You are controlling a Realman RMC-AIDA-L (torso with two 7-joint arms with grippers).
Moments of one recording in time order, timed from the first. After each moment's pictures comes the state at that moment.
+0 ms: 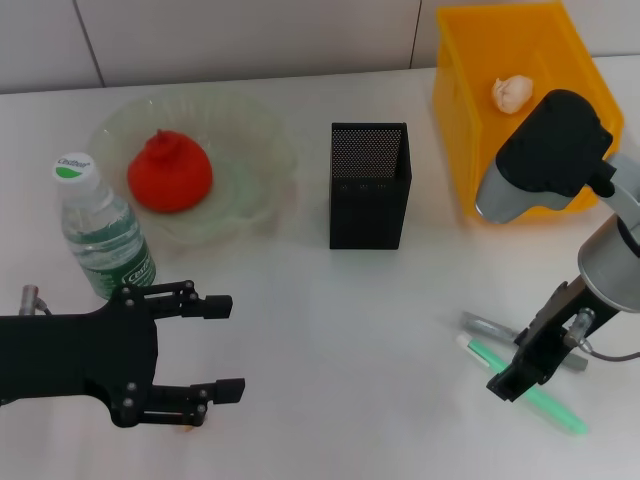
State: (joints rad) left arm -0.37 -2.07 0.95 0.89 1.87 1.83 -1.25; right arm 0.45 2.09 -1.53 -1.56 -2.64 -1.79 2.66
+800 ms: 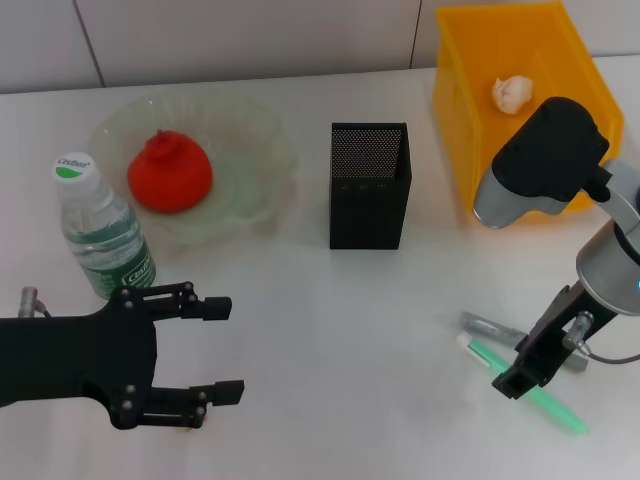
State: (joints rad) left arm -0.36 -2.07 0.95 0.88 1.87 1.83 -1.25; right arm 0.45 2.09 -1.54 -1.54 -2.66 -1.78 2.68
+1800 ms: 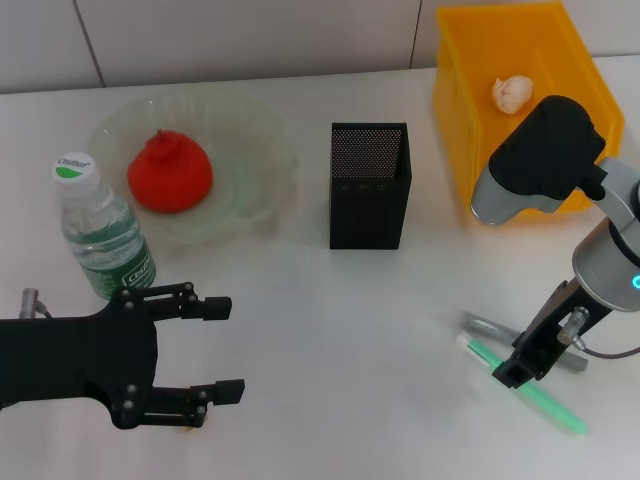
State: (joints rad) left arm -0.37 -2.07 0.94 0.86 1.87 1.82 -1.23; right arm 0.46 2.08 -1.55 -1.51 -2.67 -1.74 2.68
